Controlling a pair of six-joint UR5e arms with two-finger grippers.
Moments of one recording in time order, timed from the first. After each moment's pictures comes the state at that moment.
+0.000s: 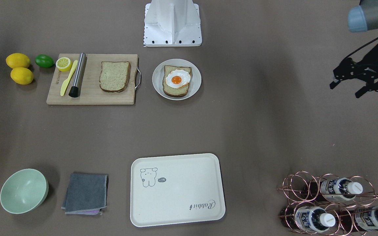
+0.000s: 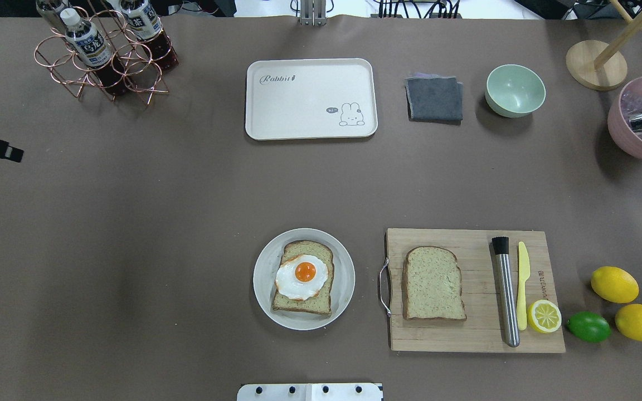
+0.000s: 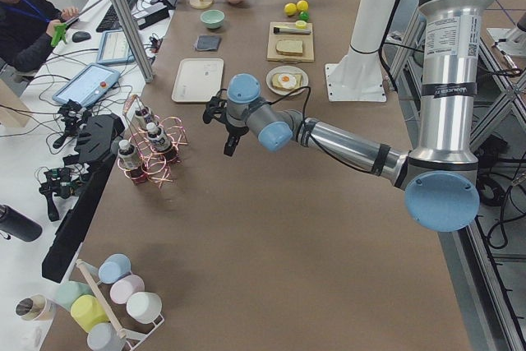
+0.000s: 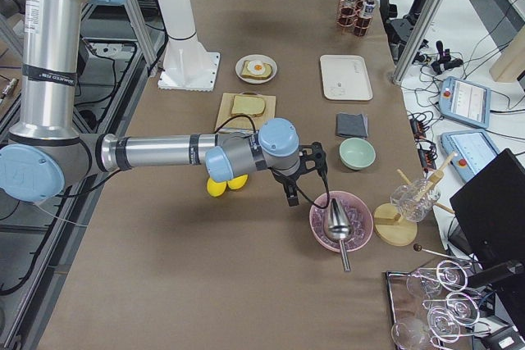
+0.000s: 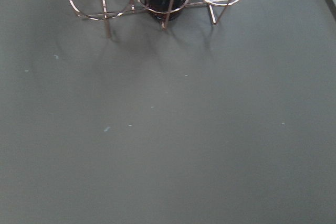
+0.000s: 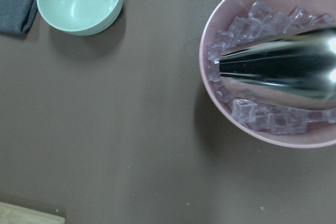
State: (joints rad) left arm -1.09 -1.55 -1.92 -2.06 -2.28 -0.63; right arm 1.33 -1.73 1.83 -1.09 2.35 0.49
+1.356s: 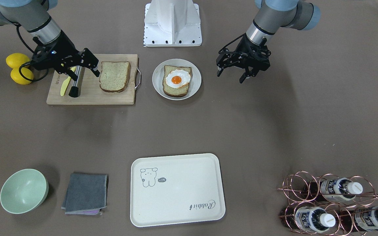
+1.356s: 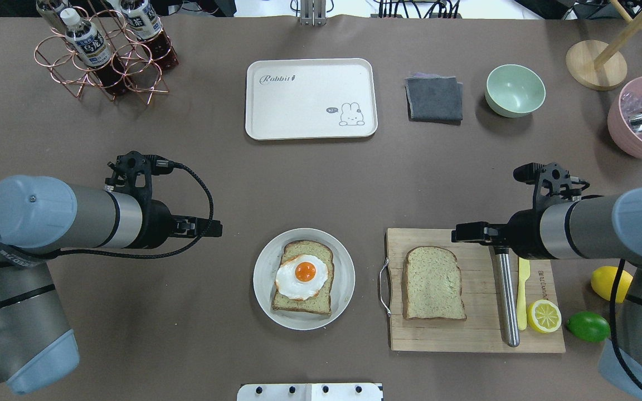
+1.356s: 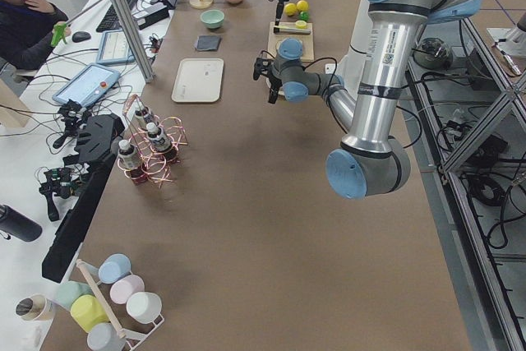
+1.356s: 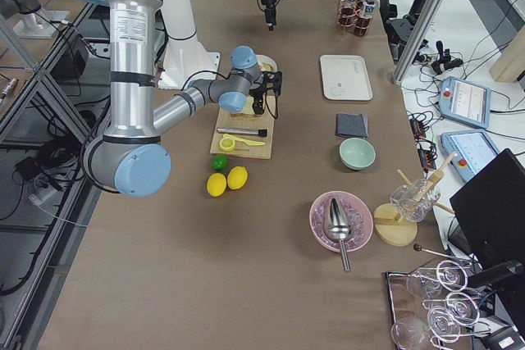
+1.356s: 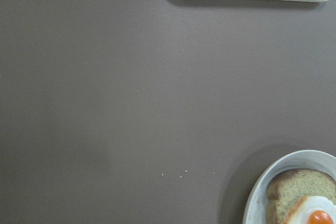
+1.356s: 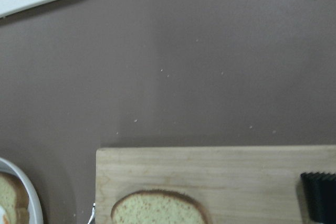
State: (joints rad) left arm -0.51 -1.79 -1.97 -2.08 -1.81 -1.21; right arm 0.53 -1.62 2.05 -0.92 1.84 1.38
